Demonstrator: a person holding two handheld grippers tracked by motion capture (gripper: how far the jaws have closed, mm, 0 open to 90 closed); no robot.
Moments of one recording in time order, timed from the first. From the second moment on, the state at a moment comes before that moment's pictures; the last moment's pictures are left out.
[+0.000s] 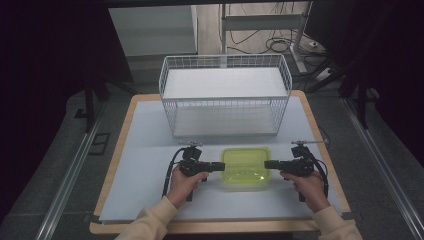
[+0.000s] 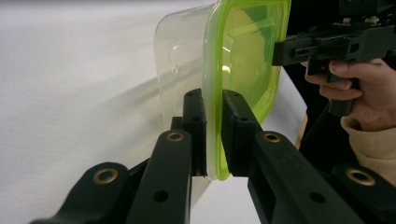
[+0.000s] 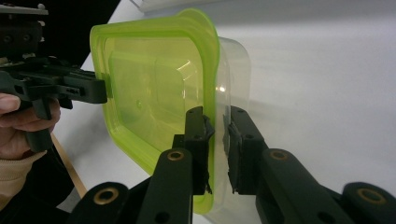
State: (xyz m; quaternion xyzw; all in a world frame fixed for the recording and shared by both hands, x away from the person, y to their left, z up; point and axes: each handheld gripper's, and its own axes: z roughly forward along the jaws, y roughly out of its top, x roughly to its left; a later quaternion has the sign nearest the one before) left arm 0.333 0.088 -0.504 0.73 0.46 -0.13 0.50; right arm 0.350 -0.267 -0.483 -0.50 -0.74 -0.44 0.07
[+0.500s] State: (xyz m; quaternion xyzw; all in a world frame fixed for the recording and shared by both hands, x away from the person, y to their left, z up) left arm 0.325 0.099 -0.488 0.73 0.45 -0.11 0.51; right arm 0.344 -0.255 -0.468 -0.47 -0.75 -0.47 0.05
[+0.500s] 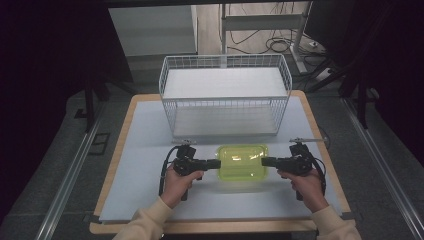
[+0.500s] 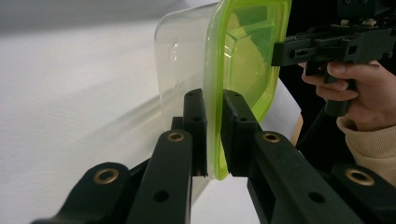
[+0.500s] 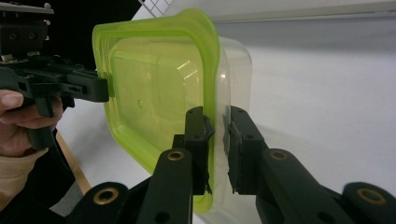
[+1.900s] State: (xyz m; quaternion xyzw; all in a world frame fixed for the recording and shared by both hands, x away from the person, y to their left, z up) left arm 0.330 0.122 -0.416 0.73 0.42 -0.05 0.54; right arm 0.350 -0.234 -0.399 -0.42 -0.74 -0.52 0.00
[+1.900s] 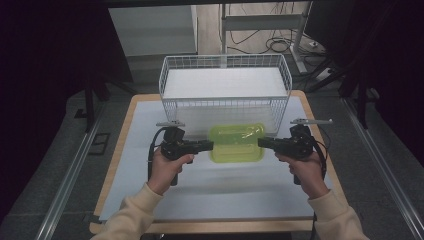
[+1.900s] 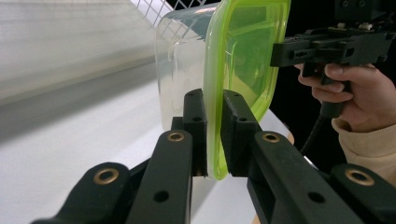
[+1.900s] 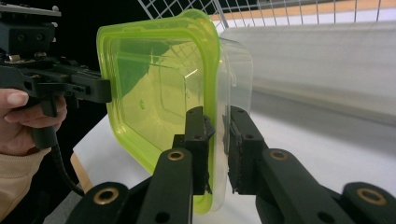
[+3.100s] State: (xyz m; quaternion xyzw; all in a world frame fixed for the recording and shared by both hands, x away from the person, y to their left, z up) left arm 0.346 0.144 -0.365 0.72 0.41 -0.02 0.56; right arm 0.371 -0.212 -0.347 -0.40 -0.75 -0.53 -0.02
